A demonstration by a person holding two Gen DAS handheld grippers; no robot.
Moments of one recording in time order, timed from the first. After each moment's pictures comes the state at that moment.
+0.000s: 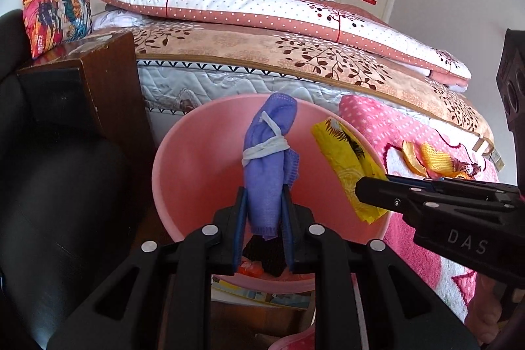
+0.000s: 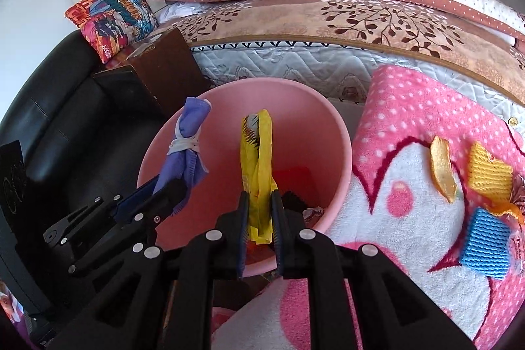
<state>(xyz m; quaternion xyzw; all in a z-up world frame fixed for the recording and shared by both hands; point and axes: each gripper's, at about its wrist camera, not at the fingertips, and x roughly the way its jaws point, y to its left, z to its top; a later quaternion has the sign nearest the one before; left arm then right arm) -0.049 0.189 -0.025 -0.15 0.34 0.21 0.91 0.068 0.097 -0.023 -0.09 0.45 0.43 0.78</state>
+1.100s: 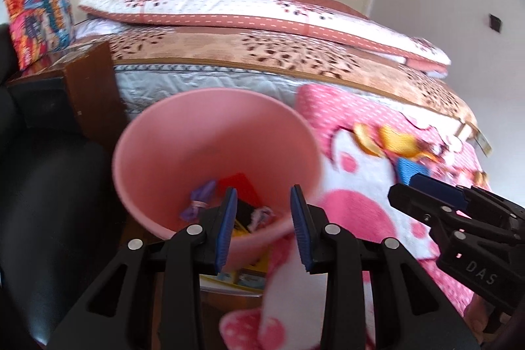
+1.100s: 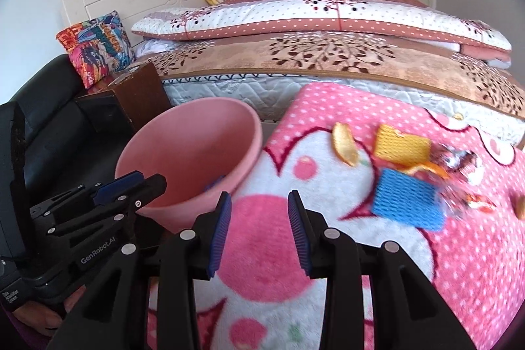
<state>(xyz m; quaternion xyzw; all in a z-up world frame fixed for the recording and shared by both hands) -0.051 0.122 -0.008 -0.13 0.34 0.16 0.92 0.034 -0.018 -0.007 -0.06 0.37 0.37 0.85</state>
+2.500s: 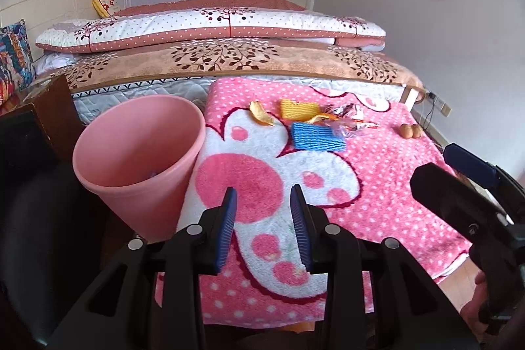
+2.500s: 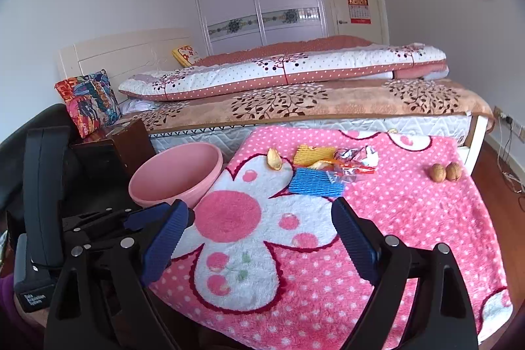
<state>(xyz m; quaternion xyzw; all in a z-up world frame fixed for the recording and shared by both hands) -0.091 0.004 0.020 -0.08 0.34 0.07 0.94 -0.064 -0.160 0.045 0.01 0.26 0.31 0.91</state>
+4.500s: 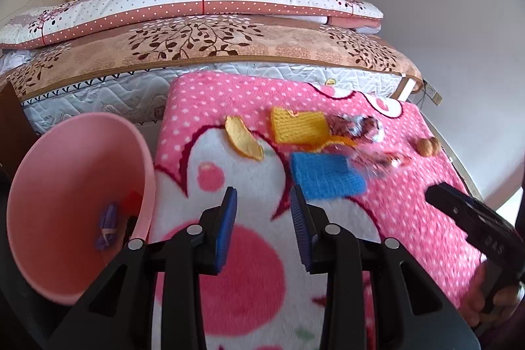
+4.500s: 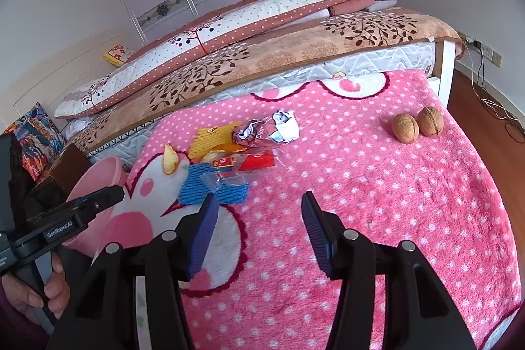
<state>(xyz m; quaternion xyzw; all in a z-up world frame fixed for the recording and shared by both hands) 0.062 0.038 -0.011 -0.09 0.39 0.02 0.91 0.090 -0.212 -0.026 0.09 0.38 0.20 0.90</state>
